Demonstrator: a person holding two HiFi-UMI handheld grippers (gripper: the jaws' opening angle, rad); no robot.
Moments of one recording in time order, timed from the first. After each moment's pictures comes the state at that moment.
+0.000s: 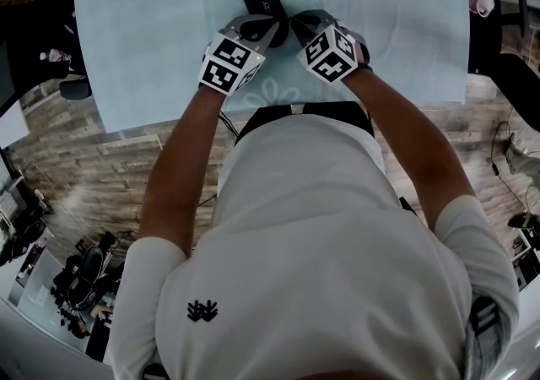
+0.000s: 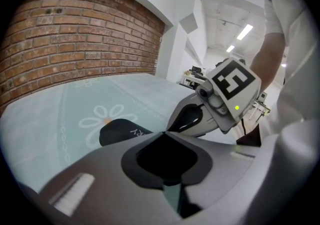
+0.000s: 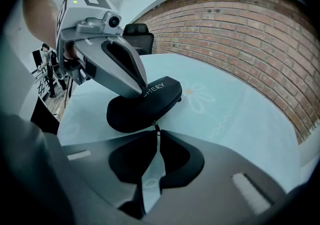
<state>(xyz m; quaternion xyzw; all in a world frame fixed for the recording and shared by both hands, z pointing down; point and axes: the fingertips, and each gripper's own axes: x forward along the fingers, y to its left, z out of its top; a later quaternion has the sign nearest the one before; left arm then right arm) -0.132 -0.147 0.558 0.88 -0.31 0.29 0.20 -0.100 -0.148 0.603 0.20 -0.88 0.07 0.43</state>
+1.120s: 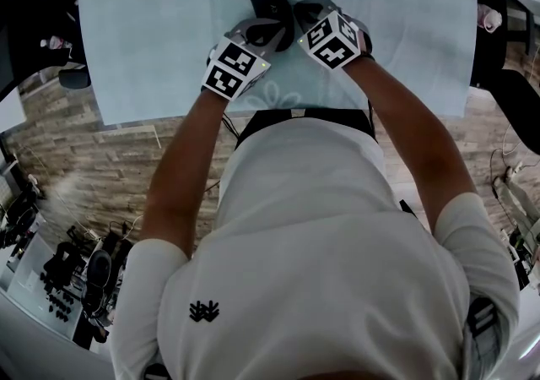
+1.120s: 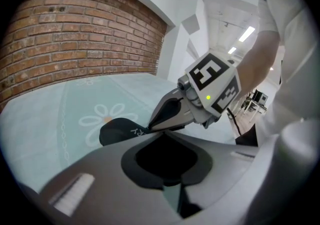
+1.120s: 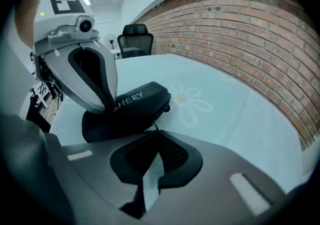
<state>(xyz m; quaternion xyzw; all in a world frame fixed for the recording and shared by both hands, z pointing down) -0.134 -0.145 0.557 0.88 -0.32 0.28 0.21 -0.120 -0.189 0.605 0.19 -0.88 0.07 0.43</state>
